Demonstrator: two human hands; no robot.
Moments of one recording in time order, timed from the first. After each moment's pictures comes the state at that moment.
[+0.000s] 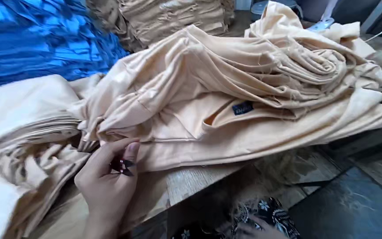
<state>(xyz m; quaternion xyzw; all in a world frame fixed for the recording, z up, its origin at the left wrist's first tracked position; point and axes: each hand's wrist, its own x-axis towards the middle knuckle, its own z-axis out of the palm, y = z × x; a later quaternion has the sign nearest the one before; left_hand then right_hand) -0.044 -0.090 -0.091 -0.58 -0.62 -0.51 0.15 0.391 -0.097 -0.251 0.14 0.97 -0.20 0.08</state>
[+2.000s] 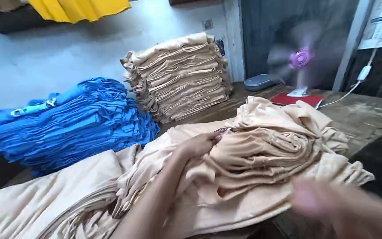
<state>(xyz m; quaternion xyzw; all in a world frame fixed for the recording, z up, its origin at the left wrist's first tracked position) 0.015 0.108 0.077 -0.76 -0.58 -0.19 -0.24 0.317 -0.038 0.080 0.04 0.83 -0.26 -0.50</state>
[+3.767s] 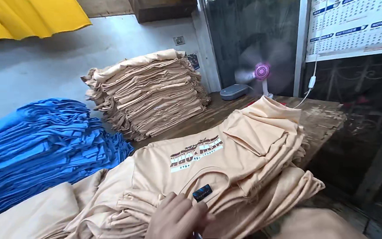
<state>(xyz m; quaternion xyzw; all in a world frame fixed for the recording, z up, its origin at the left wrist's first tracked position) 0.068 -0.007 0.012 -0.82 -0.38 -0.37 0.21 0.388 -0.011 0.057 0.23 0.91 -0.14 -0.30</state>
